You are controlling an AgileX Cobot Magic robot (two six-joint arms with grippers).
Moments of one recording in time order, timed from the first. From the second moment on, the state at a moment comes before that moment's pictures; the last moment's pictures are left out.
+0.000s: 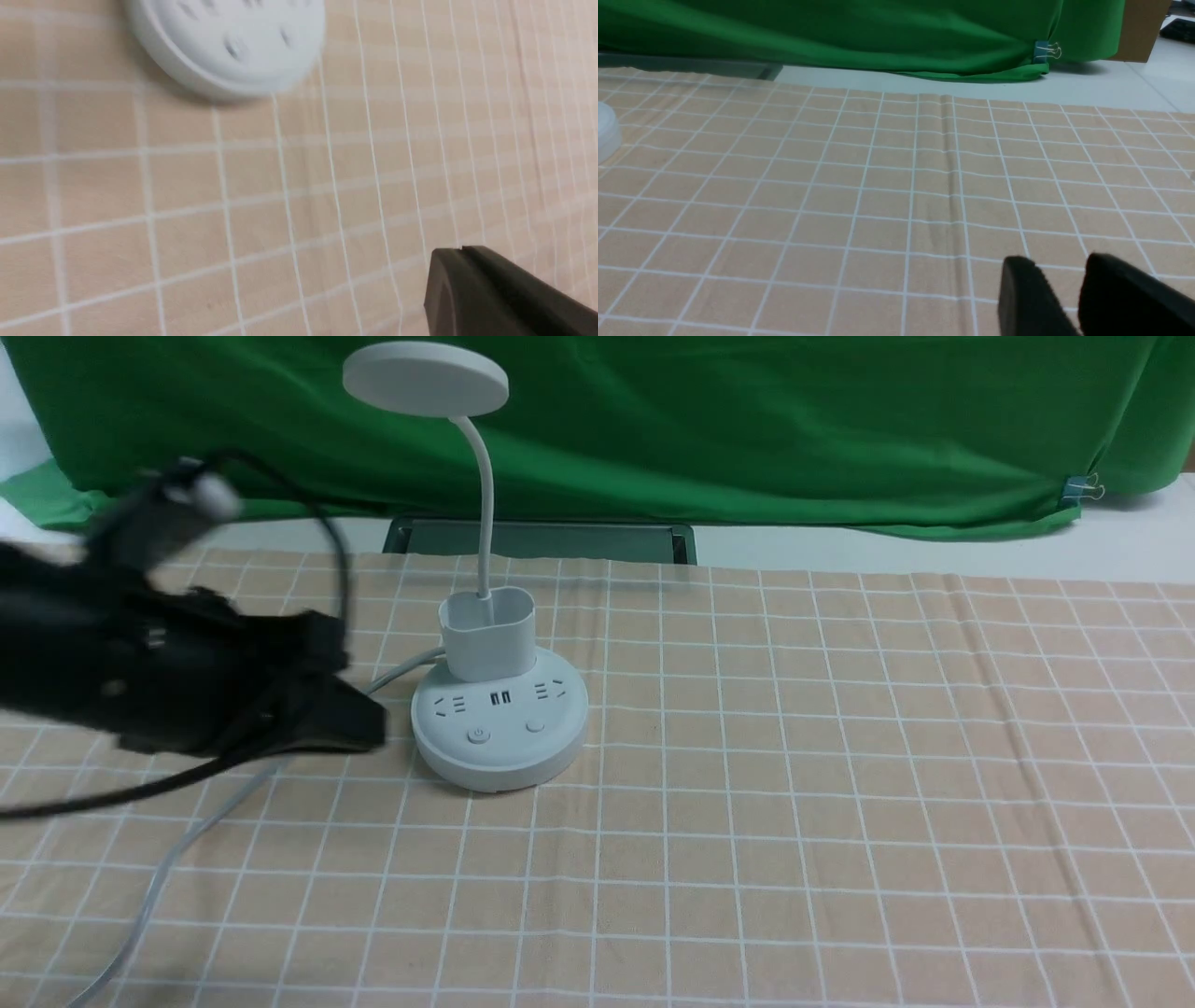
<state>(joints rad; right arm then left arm) 0.04 0.00 0.01 0.08 0.24 -0.10 -0.12 1.38 -0.99 -0.80 0.95 0.39</state>
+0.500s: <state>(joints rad) 0.04 0.00 0.01 0.08 0.24 -0.10 -0.46 1.97 -1.67 -0.15 1.01 -0.03</state>
